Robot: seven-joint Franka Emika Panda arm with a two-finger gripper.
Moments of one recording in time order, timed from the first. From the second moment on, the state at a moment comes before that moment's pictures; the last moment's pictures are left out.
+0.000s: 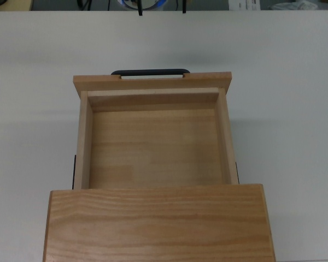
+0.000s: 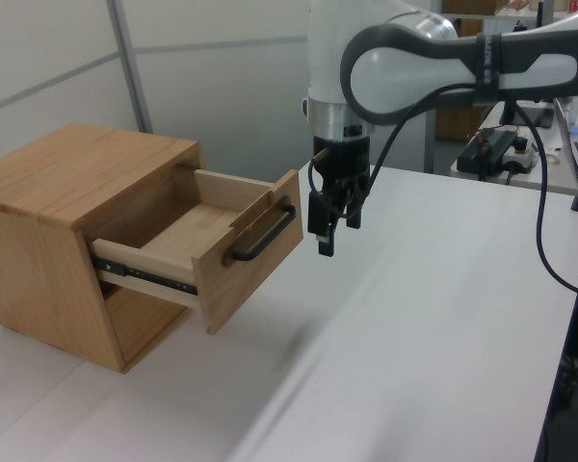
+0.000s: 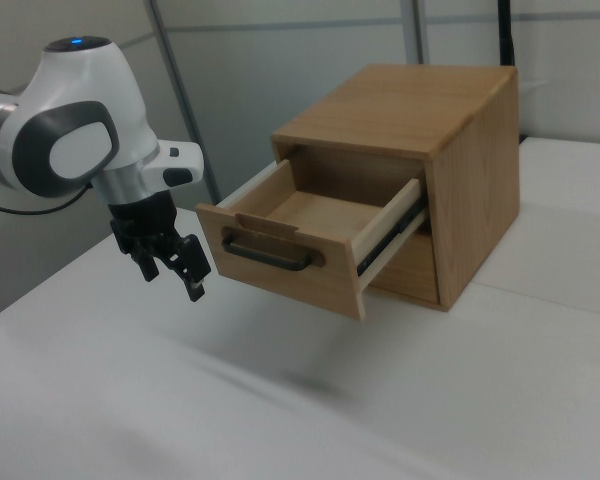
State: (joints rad) arm 0.00 -0.16 0.15 -1.82 0.09 1.69 0.05
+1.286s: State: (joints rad) arm -0.06 -0.12 0.14 -1.70 0.05 1.59 -0.06
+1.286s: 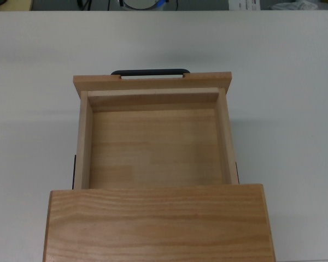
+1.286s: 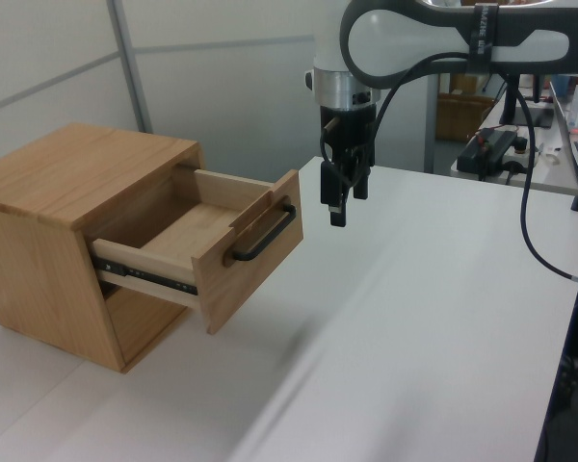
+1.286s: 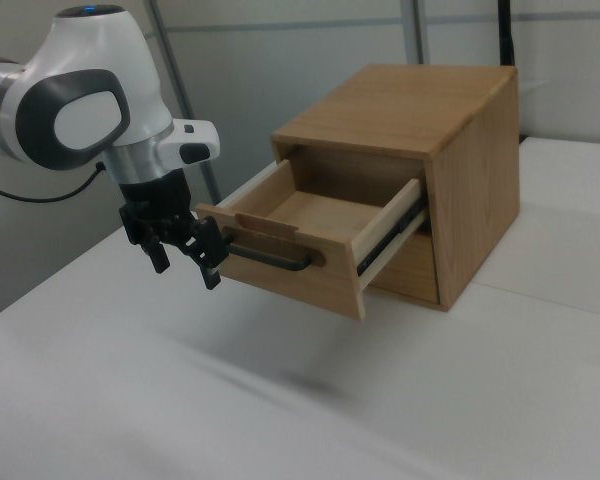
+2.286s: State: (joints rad) arm -0.06 -0.10 0.14 -1.65 0.06 1.58 -0.06
